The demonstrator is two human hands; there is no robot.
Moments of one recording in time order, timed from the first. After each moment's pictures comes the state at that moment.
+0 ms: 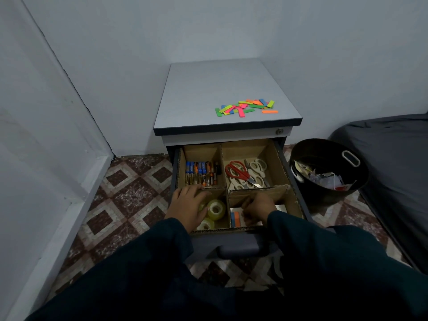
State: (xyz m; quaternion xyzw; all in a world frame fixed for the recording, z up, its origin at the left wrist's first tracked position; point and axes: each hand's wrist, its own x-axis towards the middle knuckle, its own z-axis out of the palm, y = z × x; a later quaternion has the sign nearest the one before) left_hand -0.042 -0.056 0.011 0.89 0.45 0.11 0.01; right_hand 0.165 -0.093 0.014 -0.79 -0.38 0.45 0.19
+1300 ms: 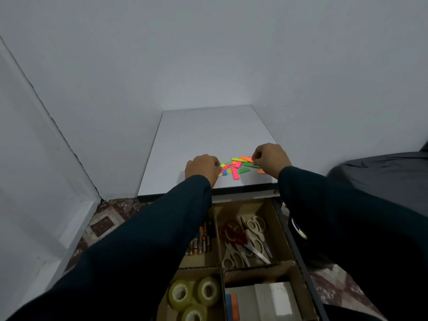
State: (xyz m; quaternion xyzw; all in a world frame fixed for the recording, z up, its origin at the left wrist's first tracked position) left_hand 0.092 0.117 0.163 0.81 0.56 0.12 0.08; right_hand 0.267 0.087 0.172 -0.78 -0.57 0.10 0.22
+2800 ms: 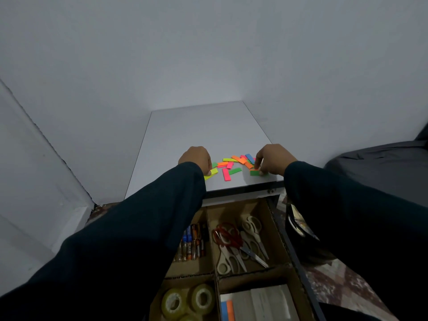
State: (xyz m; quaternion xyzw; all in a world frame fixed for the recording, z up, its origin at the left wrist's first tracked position) left_hand 0.109 0.156 0.173 0.82 0.55 0.03 0.15; right_hand 0.290 0.083 0.182 -0.79 -0.60 0.12 0.05
